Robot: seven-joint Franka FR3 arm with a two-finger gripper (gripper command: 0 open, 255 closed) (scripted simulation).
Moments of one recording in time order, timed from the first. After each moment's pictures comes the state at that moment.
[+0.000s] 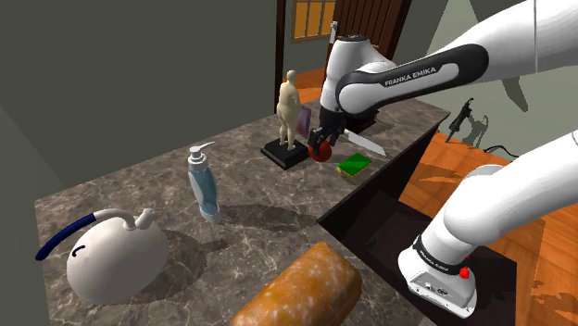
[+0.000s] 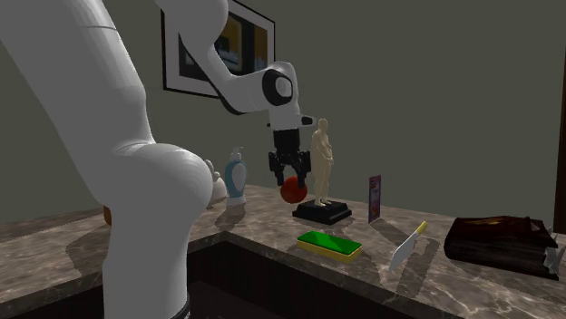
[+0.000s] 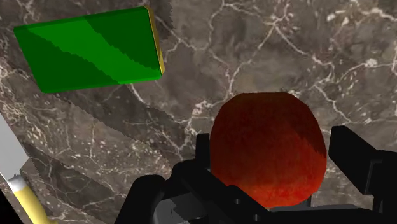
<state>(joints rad) -0.13 -0.42 0.16 -2.54 0.01 2.20 0.20</state>
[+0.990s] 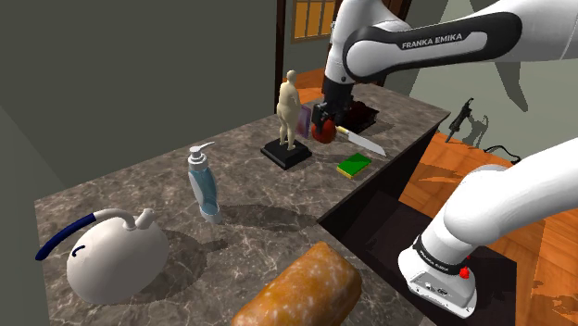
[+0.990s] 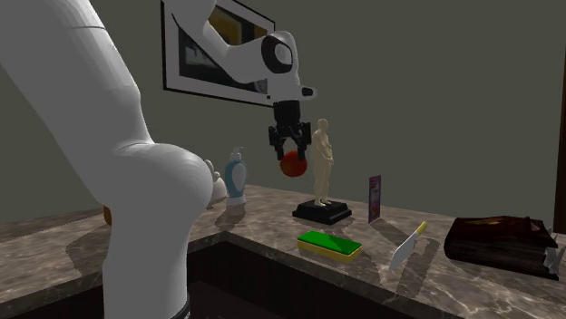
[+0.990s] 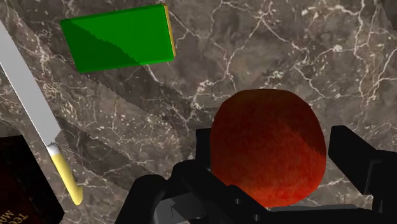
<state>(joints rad) -0.13 -0.48 0.14 -2.38 0.01 1.99 0.18</state>
